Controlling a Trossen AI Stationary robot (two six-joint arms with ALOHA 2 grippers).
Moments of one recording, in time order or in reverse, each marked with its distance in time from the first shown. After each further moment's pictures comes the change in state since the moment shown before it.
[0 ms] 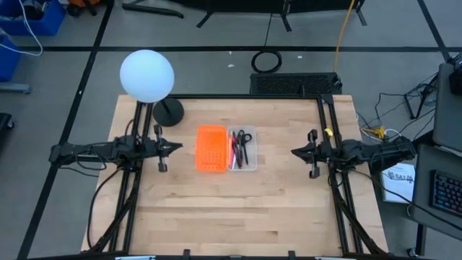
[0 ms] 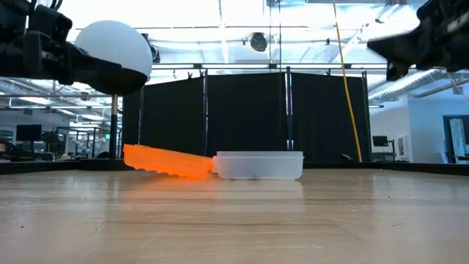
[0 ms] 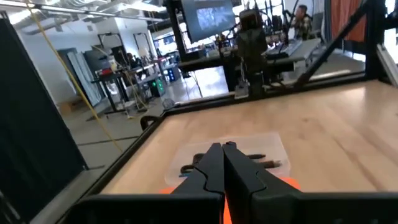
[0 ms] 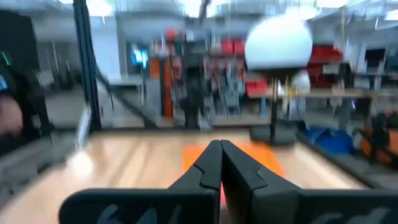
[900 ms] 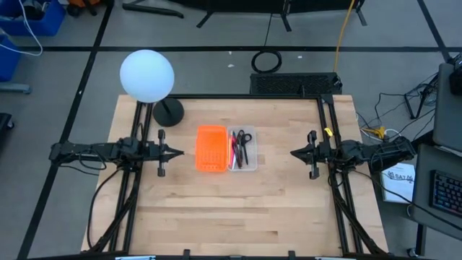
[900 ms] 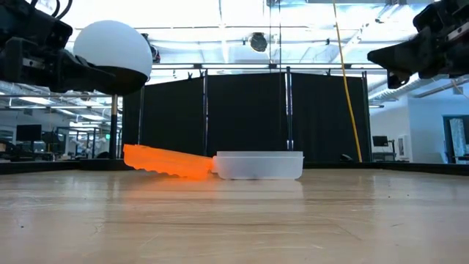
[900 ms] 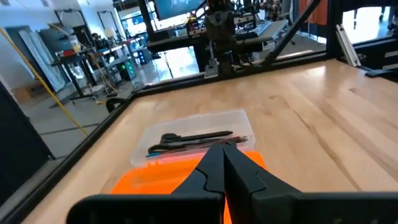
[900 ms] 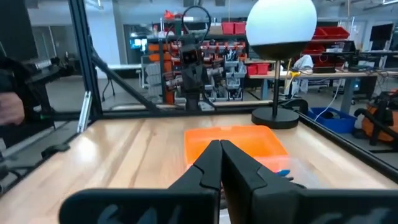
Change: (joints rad) left arm -0.026 0.008 0.003 -0.123 0.081 -0.031; right arm 0.003 -0.003 -0.003 -0.087 0.002 0.042
